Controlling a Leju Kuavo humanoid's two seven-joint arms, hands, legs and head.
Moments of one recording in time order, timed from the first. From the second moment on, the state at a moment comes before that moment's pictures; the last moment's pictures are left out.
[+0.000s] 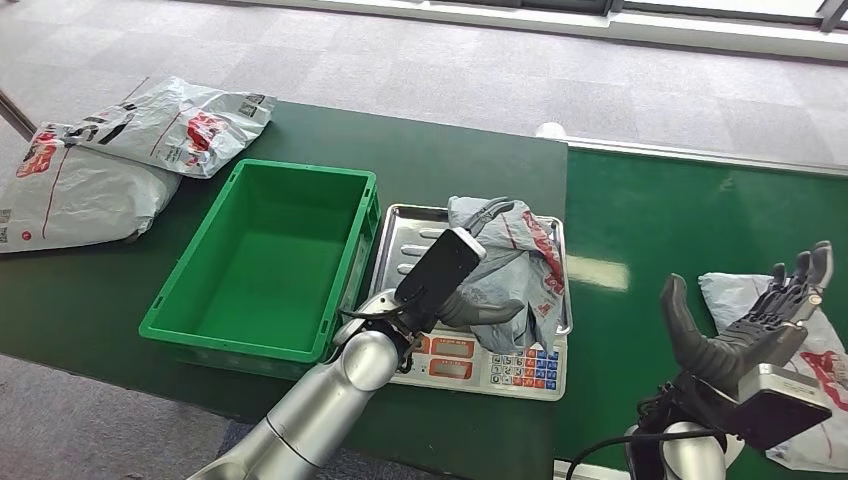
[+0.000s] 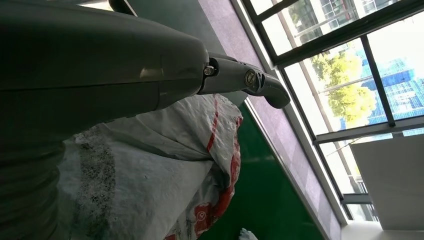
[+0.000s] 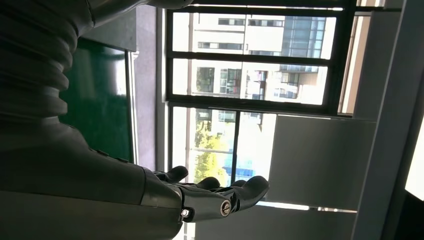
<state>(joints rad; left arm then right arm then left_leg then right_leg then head) -0.57 -0.38 -0.61 -0.99 -0.30 0.17 -0.18 0.06 0.12 -0.14 -1.81 0.13 -0.56 -0.62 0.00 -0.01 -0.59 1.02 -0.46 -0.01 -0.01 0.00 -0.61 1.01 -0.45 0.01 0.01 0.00</state>
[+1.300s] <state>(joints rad) -0.79 -0.38 -1.22 -0.57 -0.41 0.35 0.22 0.03 0.18 -0.14 -1.83 0.17 -0.43 -0.62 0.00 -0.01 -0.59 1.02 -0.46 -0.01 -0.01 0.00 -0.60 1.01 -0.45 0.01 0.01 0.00</state>
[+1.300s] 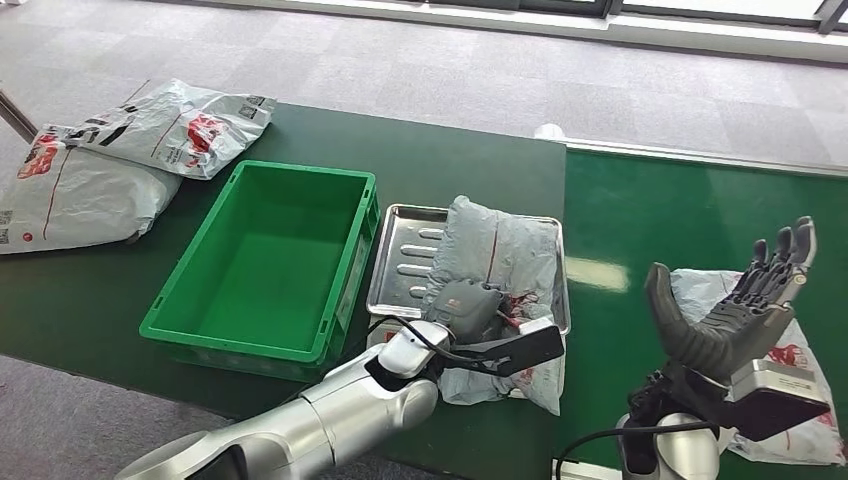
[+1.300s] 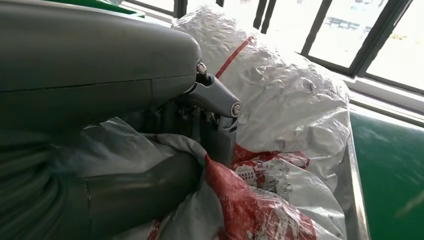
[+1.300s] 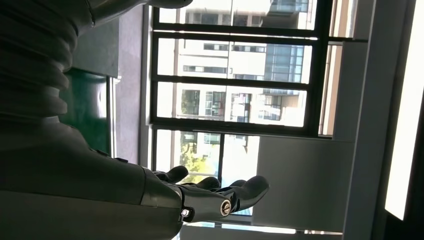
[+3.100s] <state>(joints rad) -0.63 -0.11 -0.05 -1.23 -0.70 0.48 -0.12 0.15 0.19 -0.19 -1.83 0.18 -0.38 -0.57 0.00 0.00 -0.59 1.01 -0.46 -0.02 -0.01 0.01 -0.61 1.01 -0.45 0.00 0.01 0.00</state>
